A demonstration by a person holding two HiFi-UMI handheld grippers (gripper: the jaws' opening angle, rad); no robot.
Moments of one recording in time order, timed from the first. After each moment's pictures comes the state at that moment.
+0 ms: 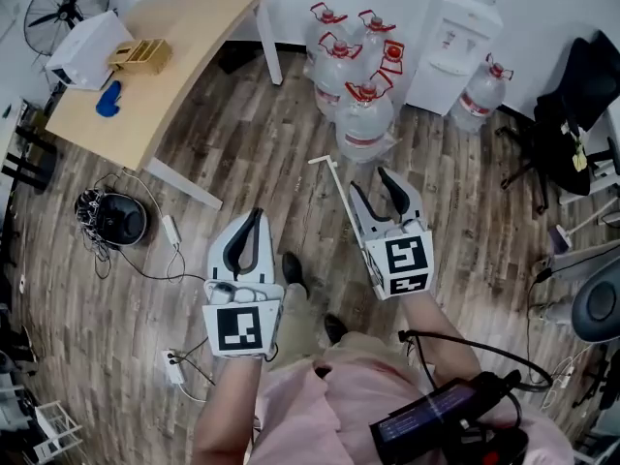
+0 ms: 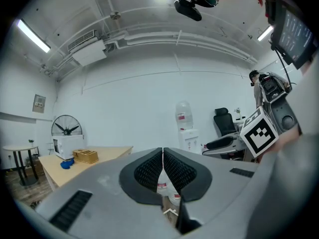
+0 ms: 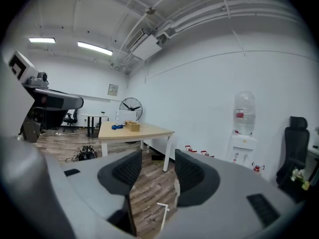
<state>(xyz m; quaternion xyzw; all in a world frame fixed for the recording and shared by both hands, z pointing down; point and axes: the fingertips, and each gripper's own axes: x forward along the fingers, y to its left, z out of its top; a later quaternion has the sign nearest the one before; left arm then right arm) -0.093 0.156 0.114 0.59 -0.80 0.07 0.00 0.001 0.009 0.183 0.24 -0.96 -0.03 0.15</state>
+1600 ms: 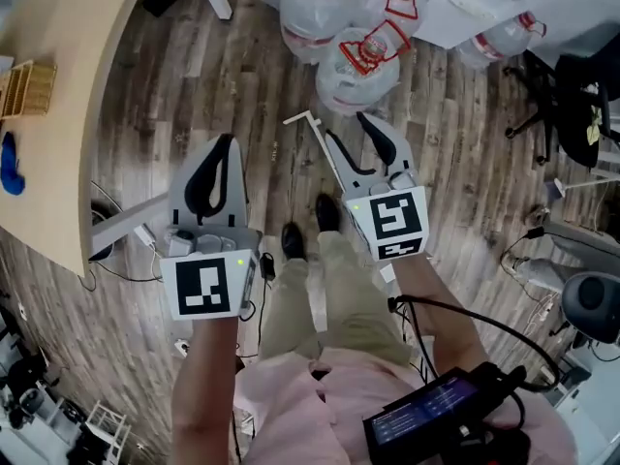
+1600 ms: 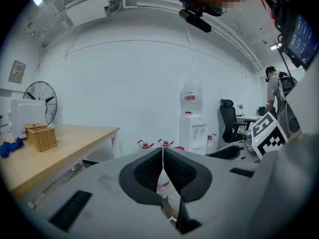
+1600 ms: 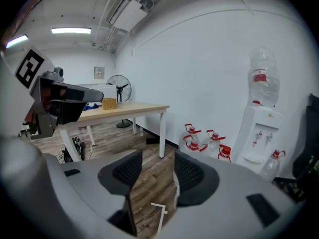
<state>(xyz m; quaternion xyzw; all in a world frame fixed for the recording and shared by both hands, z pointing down) -0.330 -0.152 0.254 0.65 -0.75 0.08 0.10 -0.212 -0.236 0.339 0.25 -0.94 0.03 0.25</state>
